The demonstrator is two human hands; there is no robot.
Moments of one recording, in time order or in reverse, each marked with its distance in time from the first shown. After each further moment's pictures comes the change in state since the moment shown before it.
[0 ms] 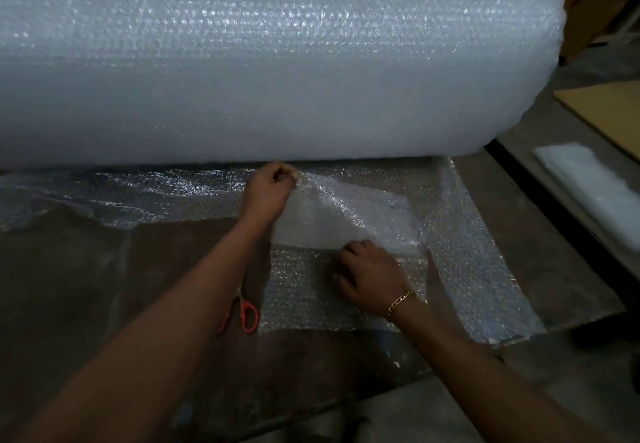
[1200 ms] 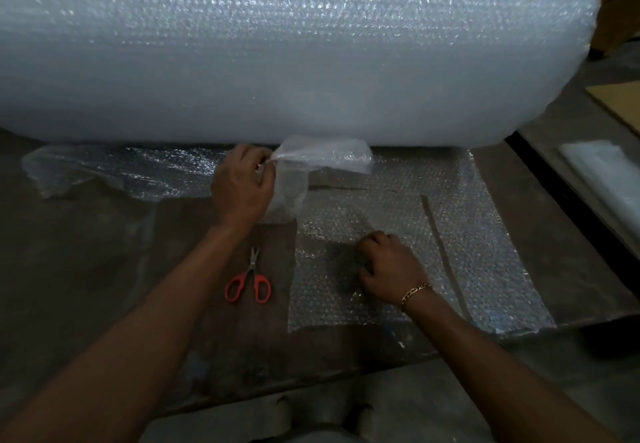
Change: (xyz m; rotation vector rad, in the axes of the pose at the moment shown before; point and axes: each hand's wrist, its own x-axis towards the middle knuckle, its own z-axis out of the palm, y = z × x) left_hand -0.047 0.002 -0.061 0.639 0.331 0.419; right_hand -0.018 -0.001 -0.004 0.057 -0.099 0.146
